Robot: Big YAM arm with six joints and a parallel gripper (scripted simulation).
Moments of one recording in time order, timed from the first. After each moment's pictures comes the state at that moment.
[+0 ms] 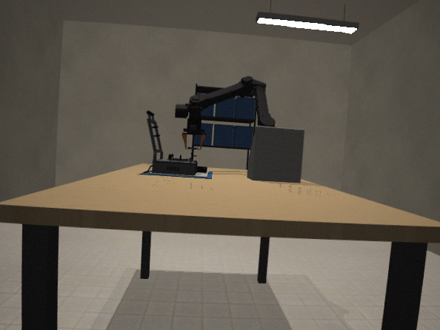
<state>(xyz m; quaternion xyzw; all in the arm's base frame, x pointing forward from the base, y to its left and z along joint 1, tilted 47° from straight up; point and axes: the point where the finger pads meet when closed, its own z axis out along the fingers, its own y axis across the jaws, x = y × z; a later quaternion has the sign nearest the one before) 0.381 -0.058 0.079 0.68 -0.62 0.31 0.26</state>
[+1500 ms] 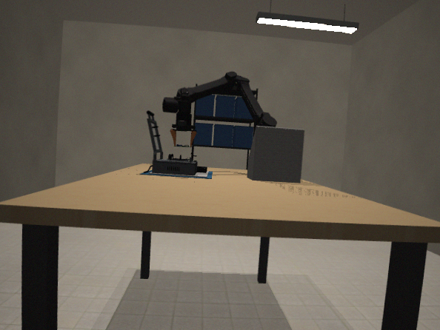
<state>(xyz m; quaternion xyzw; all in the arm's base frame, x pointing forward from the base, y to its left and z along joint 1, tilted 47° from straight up) 0.416 0.030 0.003 0.67 -0.62 0.31 0.26</state>
